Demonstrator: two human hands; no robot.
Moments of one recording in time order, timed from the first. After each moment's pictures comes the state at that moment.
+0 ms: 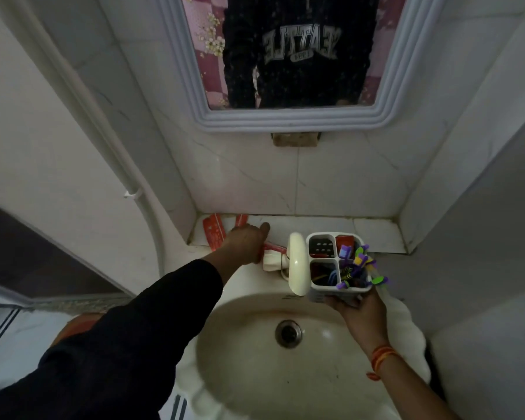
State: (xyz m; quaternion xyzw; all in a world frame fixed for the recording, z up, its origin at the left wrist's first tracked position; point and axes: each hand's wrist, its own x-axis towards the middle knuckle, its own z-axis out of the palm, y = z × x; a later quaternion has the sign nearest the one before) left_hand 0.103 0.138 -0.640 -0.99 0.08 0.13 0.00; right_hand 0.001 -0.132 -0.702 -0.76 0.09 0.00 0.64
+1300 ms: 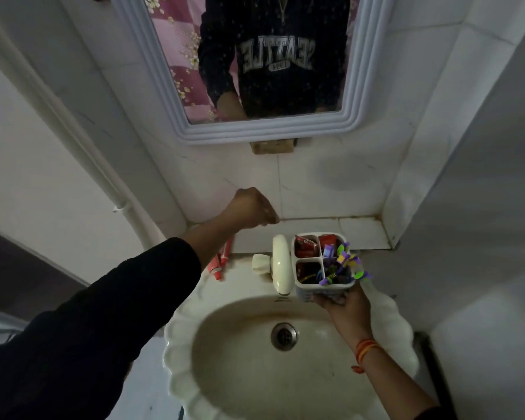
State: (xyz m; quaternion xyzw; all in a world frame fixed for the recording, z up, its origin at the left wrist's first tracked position) left_hand 0.132 0.100 -0.540 -0.95 -0.02 0.12 -0.29; right_hand -0.005 -0.132 -0.703 -0.77 0.10 -0.01 0.62
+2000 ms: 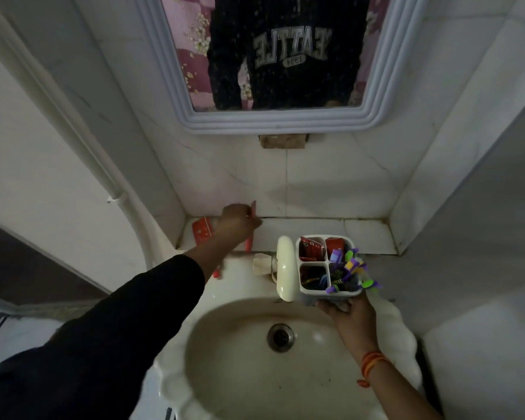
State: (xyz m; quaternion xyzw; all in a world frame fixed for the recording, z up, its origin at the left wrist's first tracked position) left_hand 0.135 0.131 -0.612 -0.95 -0.13 0.04 -0.28; right_hand 0.002 -0.140 -0.726 -0.78 0.10 0.01 0.62
